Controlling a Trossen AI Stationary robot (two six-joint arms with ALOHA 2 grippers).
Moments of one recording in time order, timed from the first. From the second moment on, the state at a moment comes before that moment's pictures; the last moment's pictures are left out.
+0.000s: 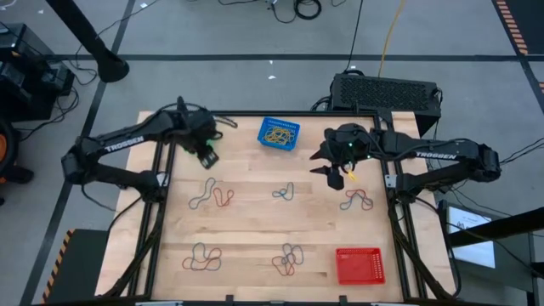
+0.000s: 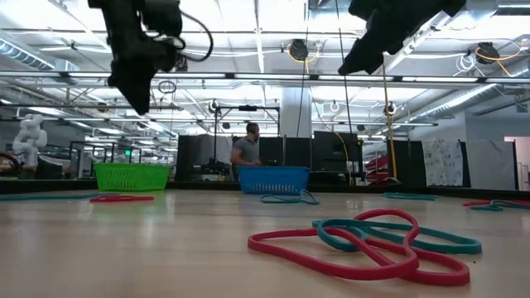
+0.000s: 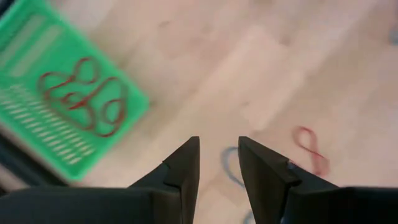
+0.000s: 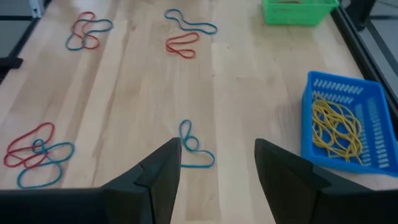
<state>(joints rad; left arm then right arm) 0.51 1.20 1.05 -1.10 0.00 -0.21 -0.20 1.14 0.95 -0.47 -0.16 -0.10</state>
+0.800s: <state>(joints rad) -0.44 1.42 1.04 -0.90 0.16 -0.59 0.02 1.34 0.95 -0.41 -0.22 -0.14</state>
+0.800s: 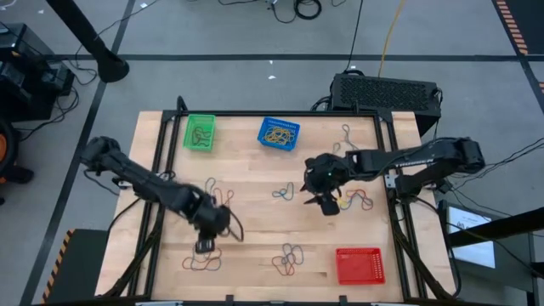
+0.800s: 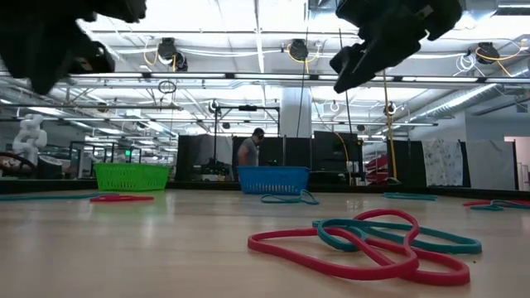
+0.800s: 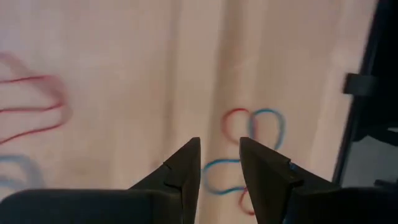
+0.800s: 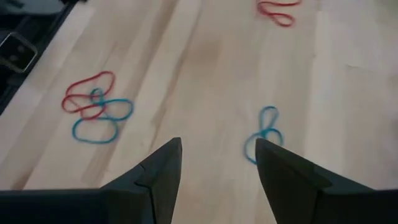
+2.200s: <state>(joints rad) -0.57 1.78 1.04 -0.79 0.31 -0.82 0.14 1.36 0.95 -0.32 -0.21 -0.15</state>
